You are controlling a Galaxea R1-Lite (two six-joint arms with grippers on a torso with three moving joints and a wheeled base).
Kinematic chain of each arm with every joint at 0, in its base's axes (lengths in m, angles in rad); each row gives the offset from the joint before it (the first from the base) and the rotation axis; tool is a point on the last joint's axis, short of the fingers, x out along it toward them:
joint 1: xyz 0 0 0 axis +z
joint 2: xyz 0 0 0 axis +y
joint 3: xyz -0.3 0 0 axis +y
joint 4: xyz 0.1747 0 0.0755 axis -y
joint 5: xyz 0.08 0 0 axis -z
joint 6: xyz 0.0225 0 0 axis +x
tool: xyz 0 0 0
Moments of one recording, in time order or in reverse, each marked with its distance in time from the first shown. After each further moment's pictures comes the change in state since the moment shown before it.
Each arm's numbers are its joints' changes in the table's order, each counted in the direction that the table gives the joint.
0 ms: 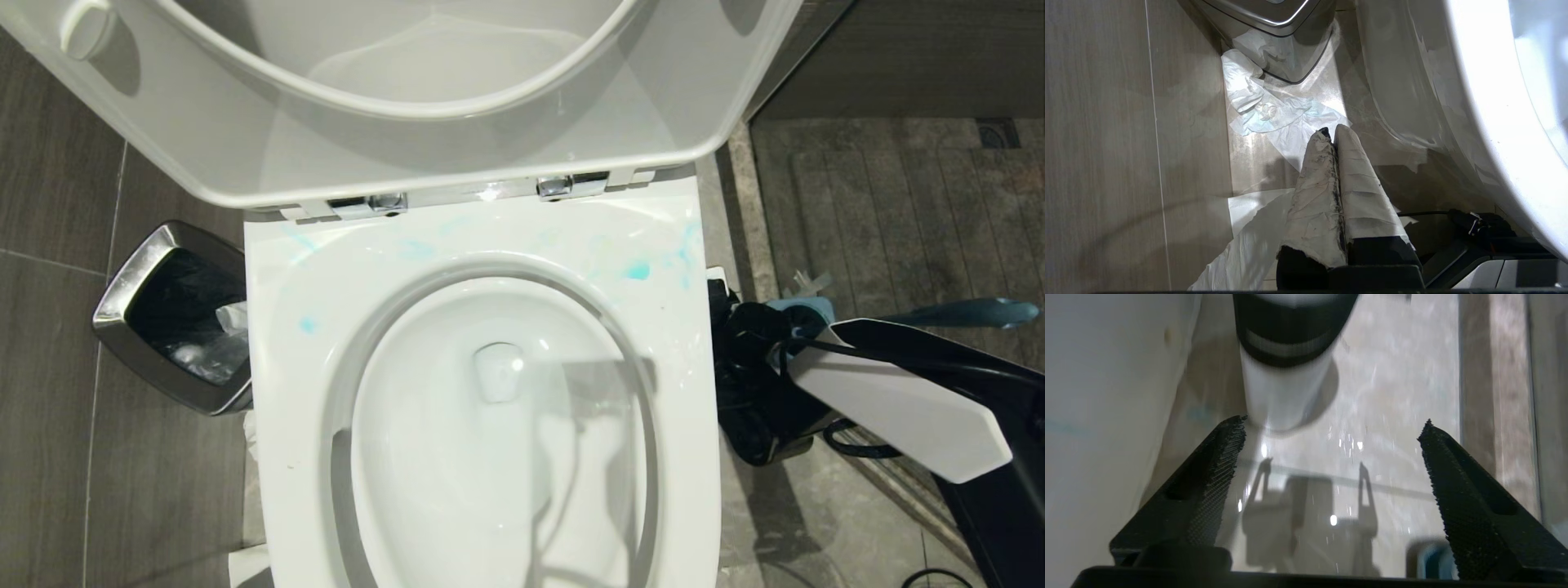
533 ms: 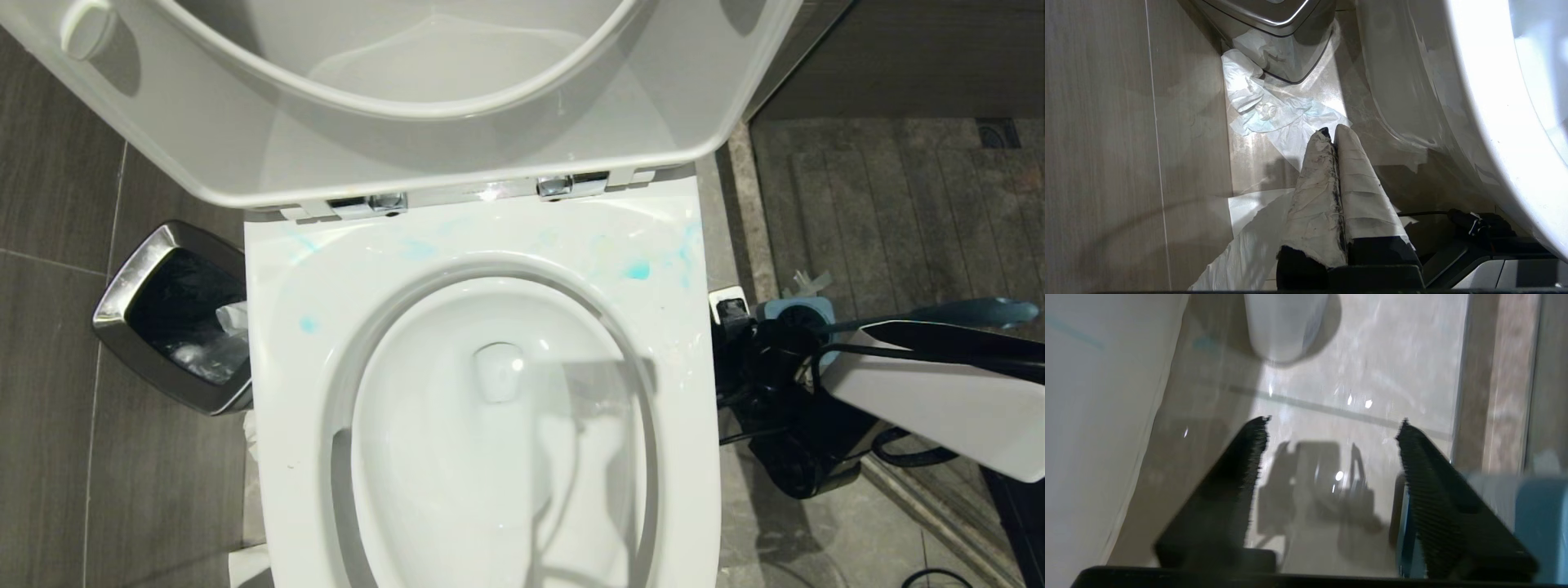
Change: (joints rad) left arm 0.000 0.000 0.000 0.000 0.000 0.000; right arm -0.011 -0.115 0.281 0.000 -0.005 0.026
